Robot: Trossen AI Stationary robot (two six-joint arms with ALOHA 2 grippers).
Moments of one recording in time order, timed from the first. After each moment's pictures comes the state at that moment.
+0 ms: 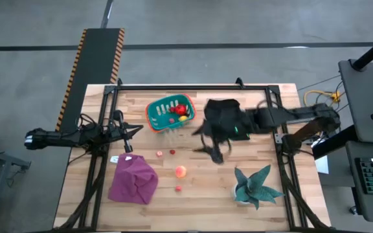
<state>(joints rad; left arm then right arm) -0.02 0.15 0.01 0.20 -0.32 0.35 0.18 1.50 1.55 -0.57 0.04 0.09</state>
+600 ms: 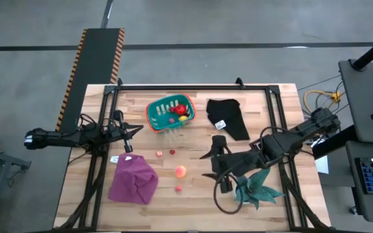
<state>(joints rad) -0.02 0.16 0.01 0.20 -0.32 0.35 0.48 1.53 1.53 -0.64 0.40 0.04</state>
